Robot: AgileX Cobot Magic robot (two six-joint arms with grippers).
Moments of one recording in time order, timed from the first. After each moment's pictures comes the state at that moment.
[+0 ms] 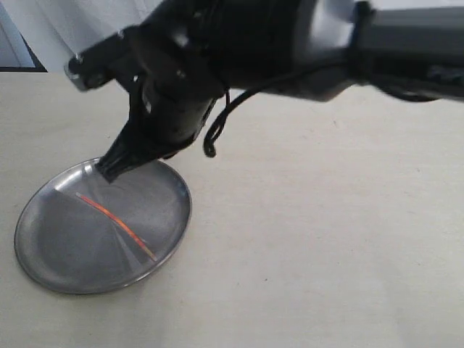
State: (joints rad) left arm -0.14 0.00 -0.08 1.74 0.01 -1.90; right arm 0.85 1.87 -1.57 -0.28 0.84 0.20
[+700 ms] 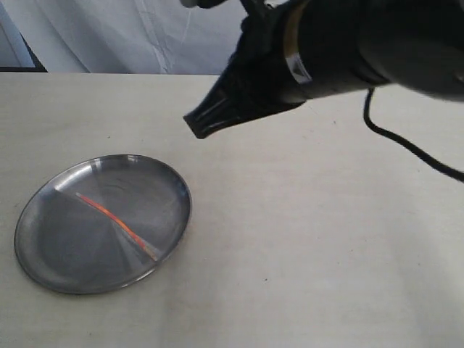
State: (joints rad) left arm -0.14 0.00 -0.01 1.63 0.13 -1.88; right arm 0.85 1.38 -1.15 -0.64 0.70 0.54
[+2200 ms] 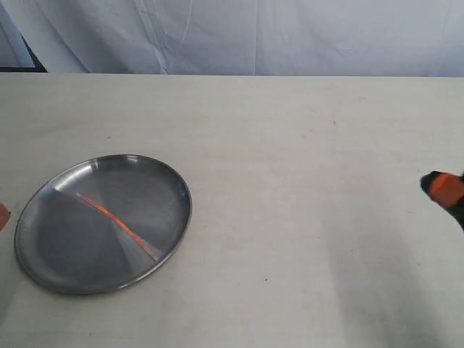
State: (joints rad) left arm -0.14 0.00 -0.01 1.65 -0.42 -1.88; right arm 0.44 0.53 -0.21 -0.97 0.21 1.90
